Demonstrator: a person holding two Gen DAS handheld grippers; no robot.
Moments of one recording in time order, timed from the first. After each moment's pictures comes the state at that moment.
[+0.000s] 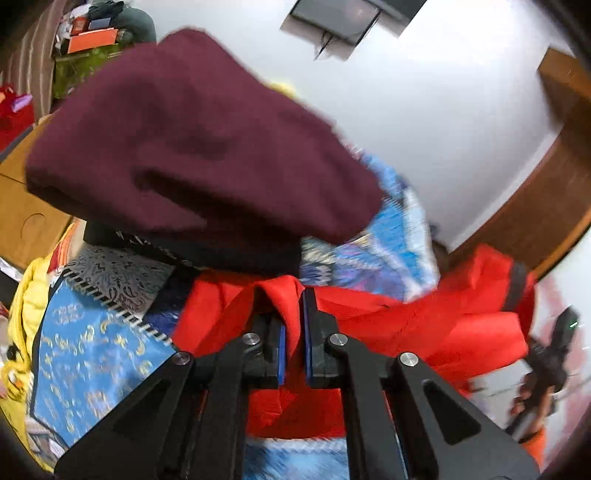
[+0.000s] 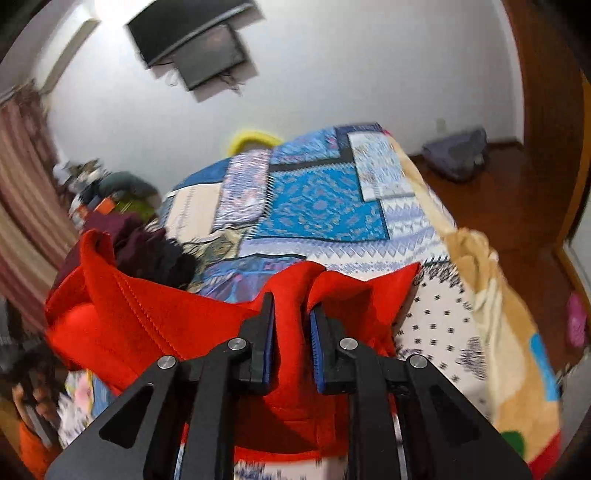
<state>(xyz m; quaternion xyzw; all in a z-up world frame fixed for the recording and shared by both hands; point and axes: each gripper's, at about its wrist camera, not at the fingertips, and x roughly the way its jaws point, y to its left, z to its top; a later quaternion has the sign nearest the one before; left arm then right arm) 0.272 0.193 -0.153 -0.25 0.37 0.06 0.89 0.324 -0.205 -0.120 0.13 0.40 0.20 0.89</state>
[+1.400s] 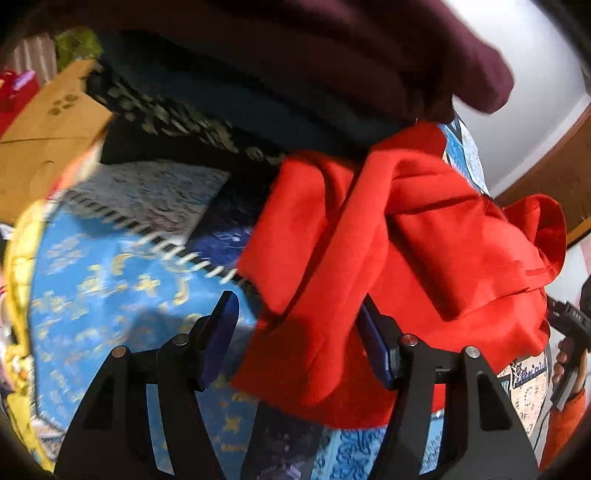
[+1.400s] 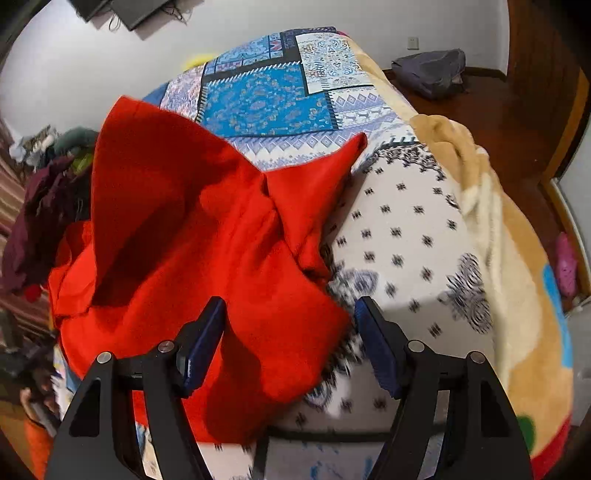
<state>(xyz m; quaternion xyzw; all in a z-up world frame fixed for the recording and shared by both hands) 0.253 0.224 -0.247 -0.23 0.48 0.06 0.85 0.344 -0.236 -0.204 0.11 0.54 0.17 0.82</state>
